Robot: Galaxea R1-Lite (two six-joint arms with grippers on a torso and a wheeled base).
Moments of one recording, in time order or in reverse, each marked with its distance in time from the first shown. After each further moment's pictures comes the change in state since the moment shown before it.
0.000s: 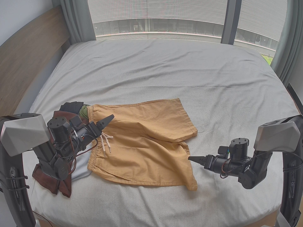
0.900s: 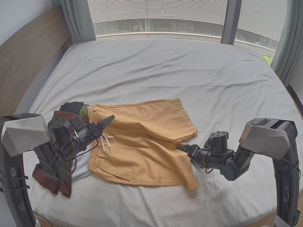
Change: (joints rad) left arm -0.003 0.004 0.001 -0.001 0.000 -0.001; right arm 0.097 0.084 -0.349 0.283 -0.192 0.289
